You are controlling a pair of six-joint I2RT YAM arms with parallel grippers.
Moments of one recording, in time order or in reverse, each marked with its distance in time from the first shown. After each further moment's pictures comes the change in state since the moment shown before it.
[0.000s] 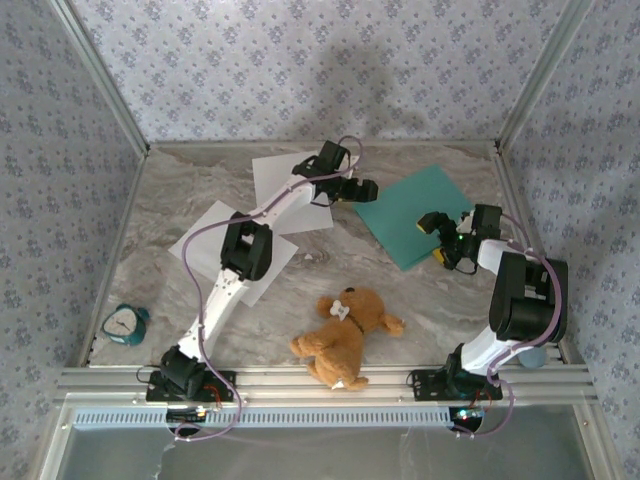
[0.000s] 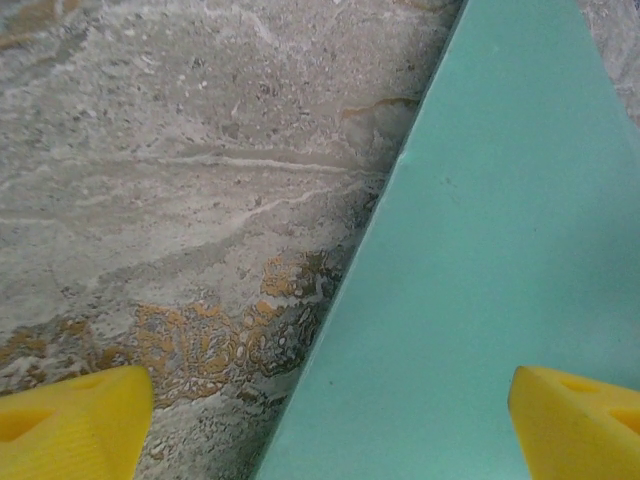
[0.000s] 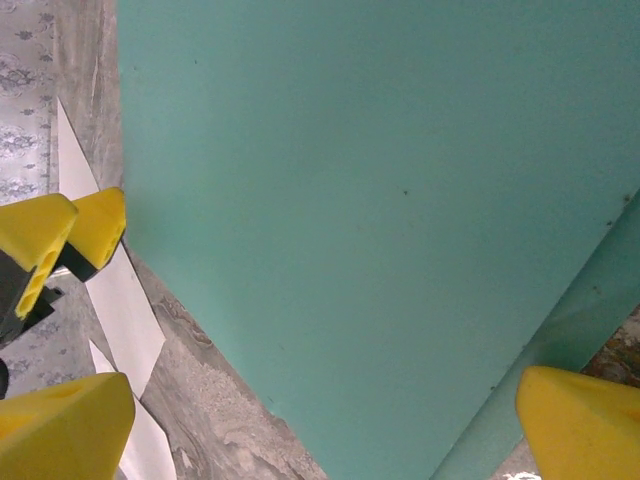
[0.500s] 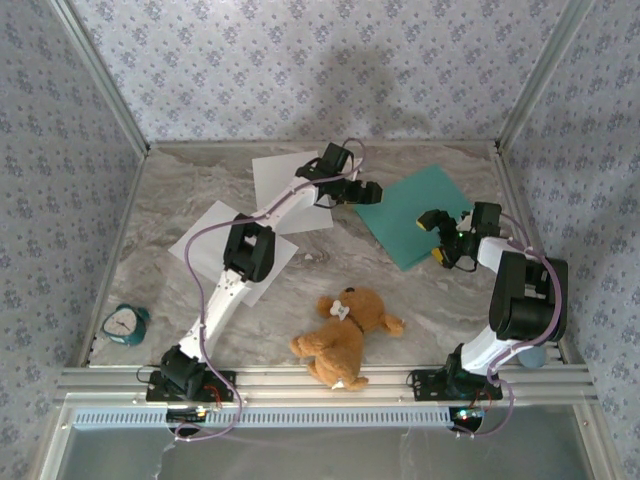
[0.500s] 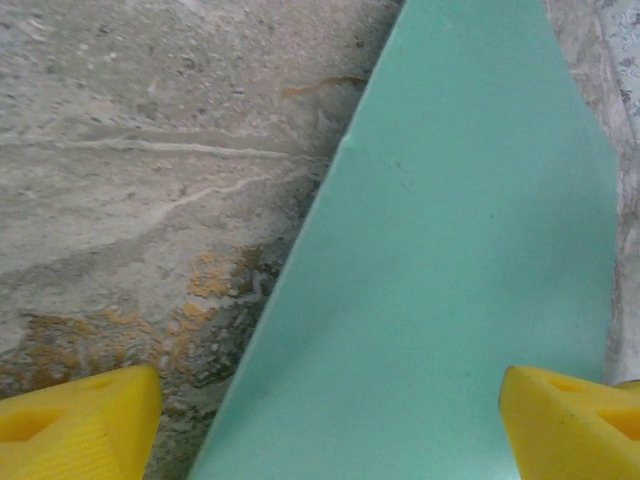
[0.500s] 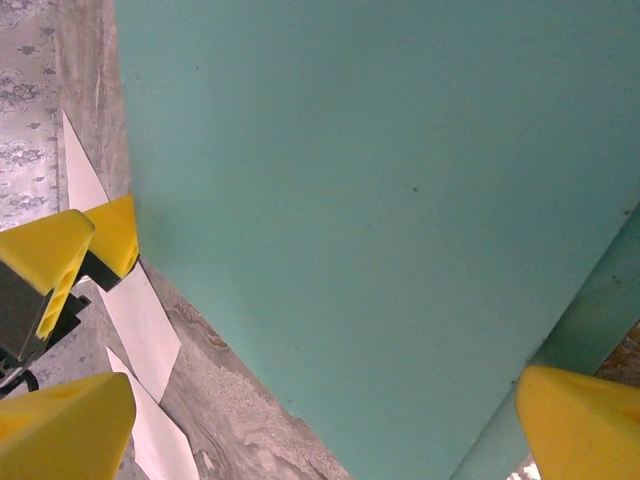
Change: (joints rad) left arm -0.015 0.019 0.020 0.011 0.071 -0.021; right arm 0.006 0.005 0.023 -0.026 0.000 0.054
